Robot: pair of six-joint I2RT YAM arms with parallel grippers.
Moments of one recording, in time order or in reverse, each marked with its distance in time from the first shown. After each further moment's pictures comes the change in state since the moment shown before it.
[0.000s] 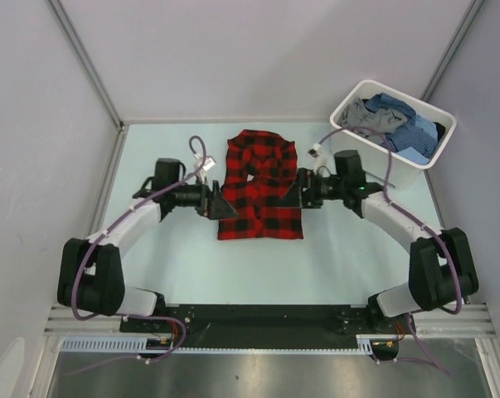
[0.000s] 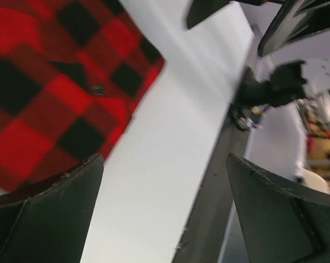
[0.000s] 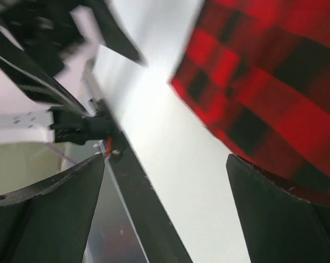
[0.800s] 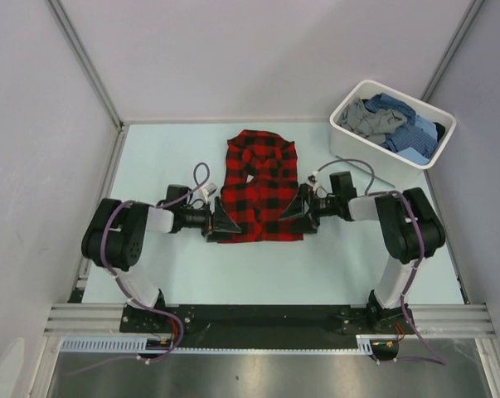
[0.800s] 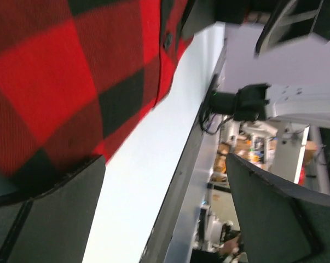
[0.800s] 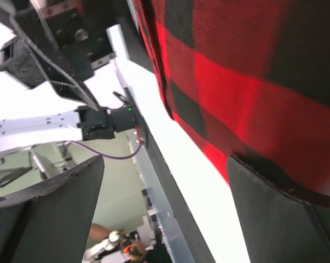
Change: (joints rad) left arm -0.024 0.406 -0.257 0.632 0.162 -0.554; right arm -0.021 0.420 -0.145 0.448 -0.238 0.332
